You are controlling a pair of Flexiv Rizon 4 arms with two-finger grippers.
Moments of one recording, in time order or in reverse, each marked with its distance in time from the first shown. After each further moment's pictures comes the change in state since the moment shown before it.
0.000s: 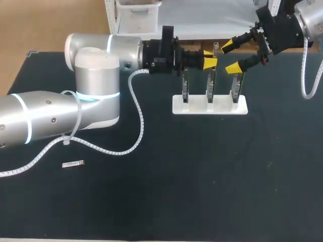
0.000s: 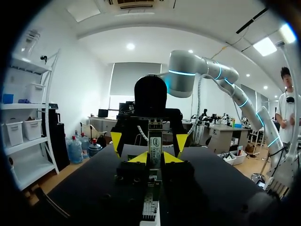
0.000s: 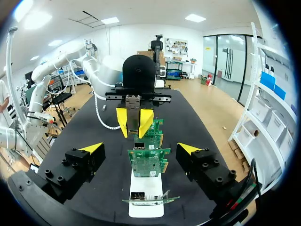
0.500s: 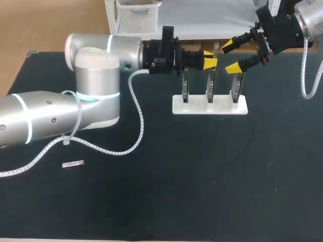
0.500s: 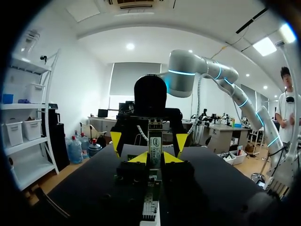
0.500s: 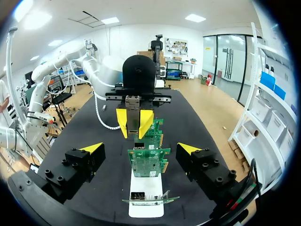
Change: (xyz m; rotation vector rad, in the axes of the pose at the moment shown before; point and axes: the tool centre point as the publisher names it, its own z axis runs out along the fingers) left arm 0.001 0.000 0.000 0.003 0.001 0.001; right arm 0.000 0.000 0.000 0.000 0.000 0.000
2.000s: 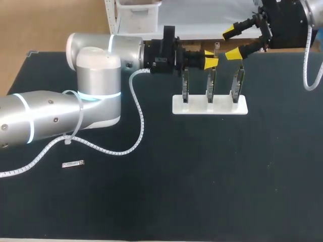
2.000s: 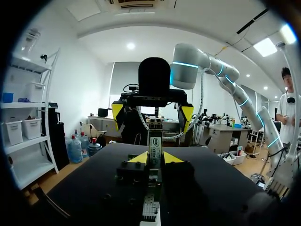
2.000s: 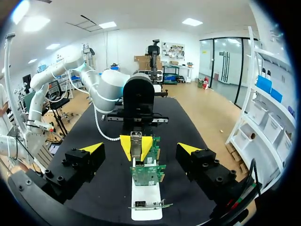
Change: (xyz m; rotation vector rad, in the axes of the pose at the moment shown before) left arm 0.001 0.002 0.002 -0.001 0.003 -0.008; right arm -0.042 0.001 -0.017 0.027 -0.037 0.020
